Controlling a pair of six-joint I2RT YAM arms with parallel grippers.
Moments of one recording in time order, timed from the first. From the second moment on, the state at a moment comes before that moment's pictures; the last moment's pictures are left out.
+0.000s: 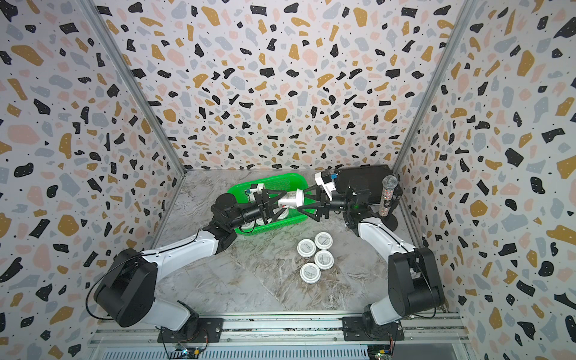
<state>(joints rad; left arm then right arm) -0.55 1.48 0.86 0.73 0.63 -1.71 0.26 1.49 0.97 0.52 -1.31 0.22</state>
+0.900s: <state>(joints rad) -0.55 1.48 0.85 0.73 0.62 -1.71 0.29 1.46 1.03 0.18 -1.23 0.02</state>
